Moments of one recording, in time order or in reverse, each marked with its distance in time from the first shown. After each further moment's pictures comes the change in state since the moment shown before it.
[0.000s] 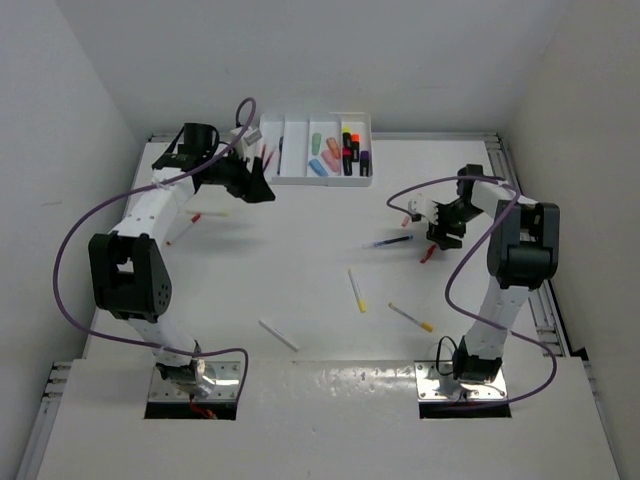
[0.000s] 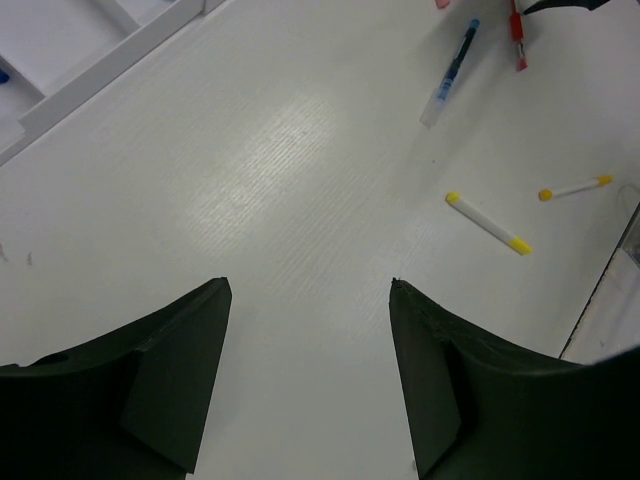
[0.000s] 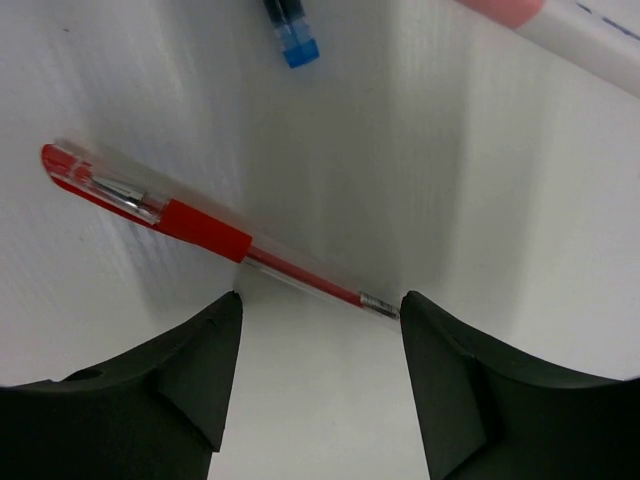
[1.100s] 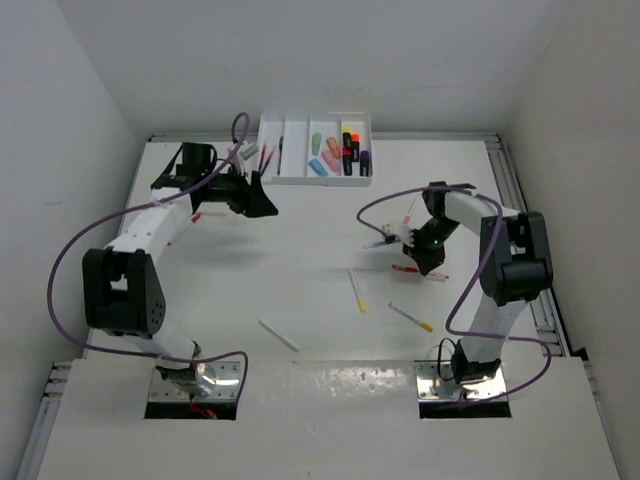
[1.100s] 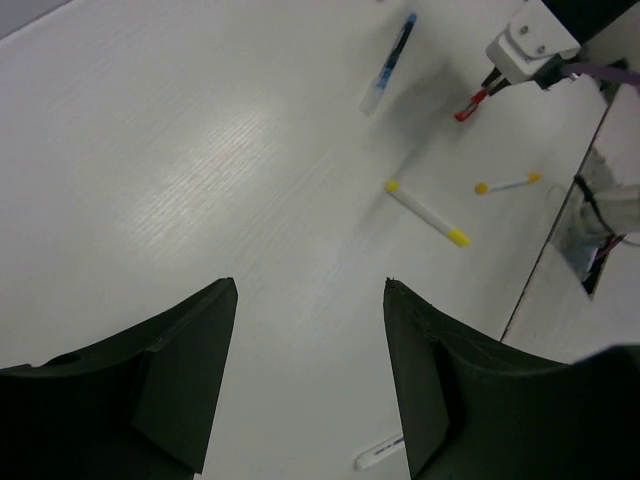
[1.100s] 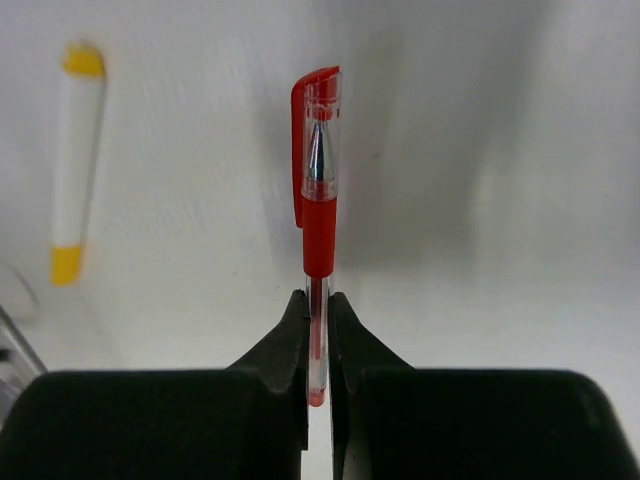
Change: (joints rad) left arm 0.002 -0.071 -0.163 0.087 0.086 -0.097; right arm 0.217 -0.124 -0.161 -0.233 0.037 0.199
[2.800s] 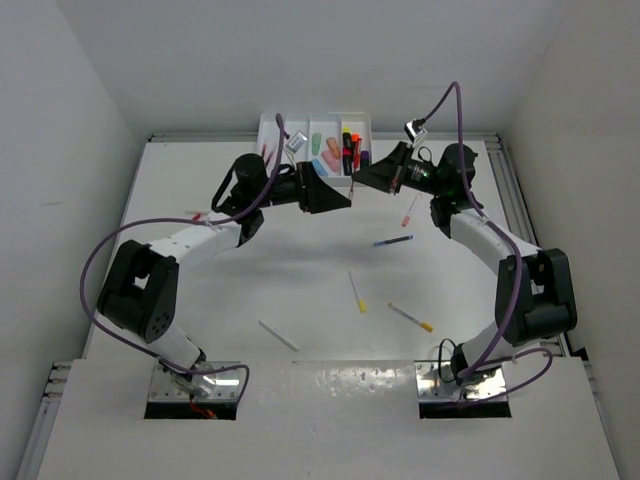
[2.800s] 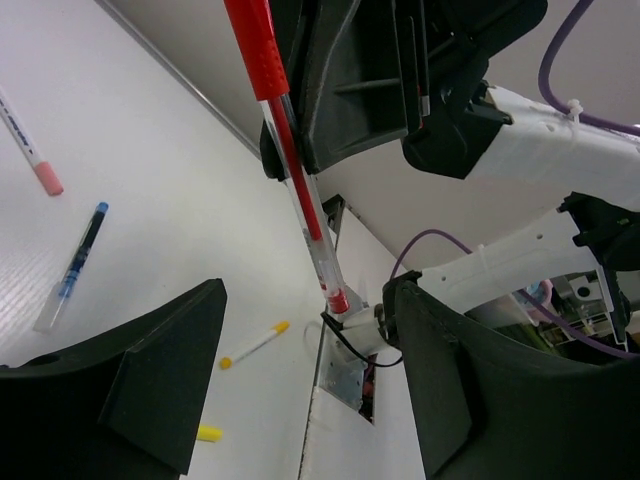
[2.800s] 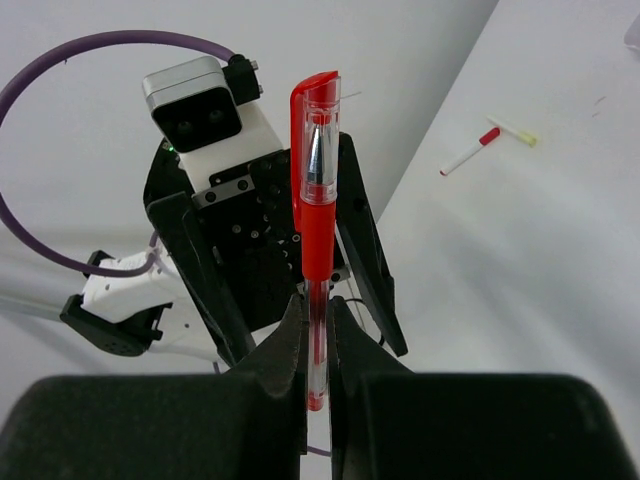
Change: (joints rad) left arm -0.379 -0.023 -0.246 1.123 0.005 -1.006; right arm 0.085 -0.287 -0.145 1.670 -0.673 2.507
